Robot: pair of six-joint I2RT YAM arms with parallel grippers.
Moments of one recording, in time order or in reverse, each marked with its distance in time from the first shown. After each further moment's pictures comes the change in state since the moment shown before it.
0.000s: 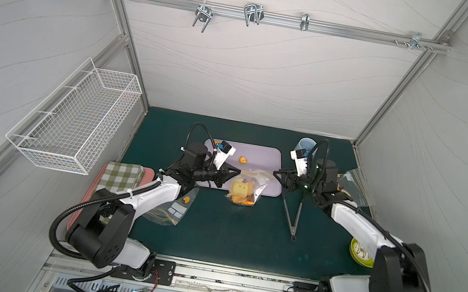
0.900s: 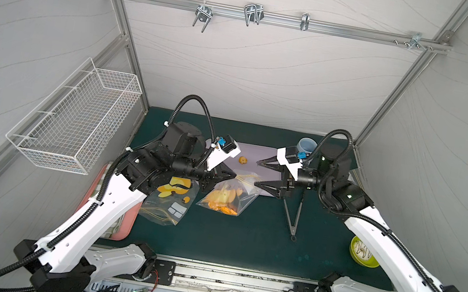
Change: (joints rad) left arm -0.138 -0.266 0.589 -1.064 -0.092 0.362; right arm 0.314 -0.089 0.402 -0.329 -0.379 -0.438
